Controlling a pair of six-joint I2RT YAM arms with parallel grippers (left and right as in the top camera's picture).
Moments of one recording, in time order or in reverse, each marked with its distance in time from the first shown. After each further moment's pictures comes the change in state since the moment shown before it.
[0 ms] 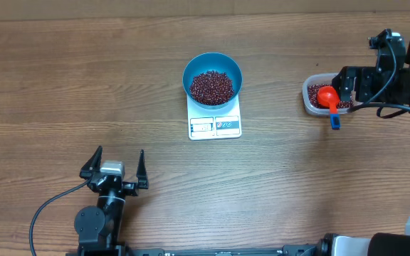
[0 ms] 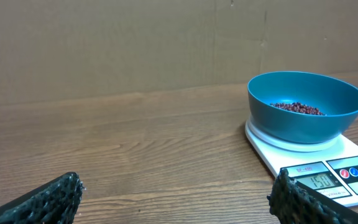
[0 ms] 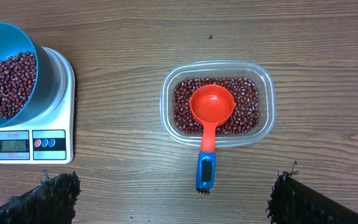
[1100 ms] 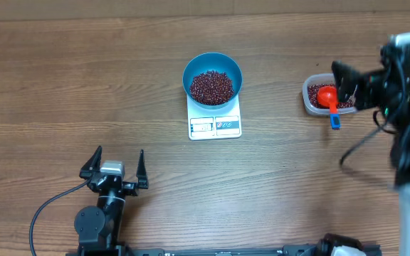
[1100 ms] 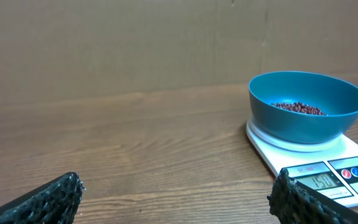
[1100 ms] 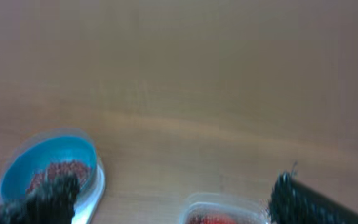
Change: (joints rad) left arm 0.000 0.000 0.000 -0.001 -0.004 0.003; right arm 0.009 -0.492 -0.565 0.860 -0.202 0.019
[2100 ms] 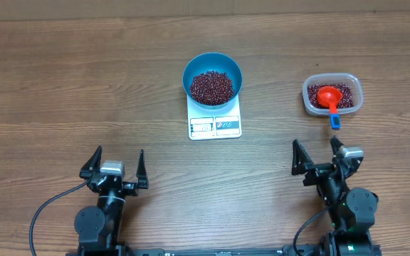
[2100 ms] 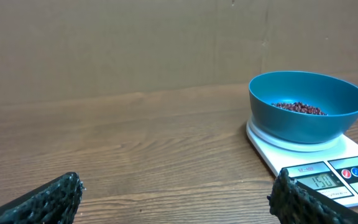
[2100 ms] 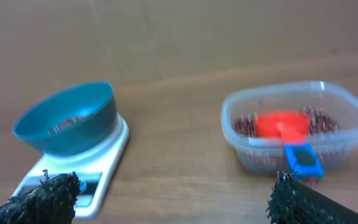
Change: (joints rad) left arm 0.000 0.000 0.000 0.000 0.000 0.000; right arm 0.212 -0.751 -1.049 0.400 0.270 0.336
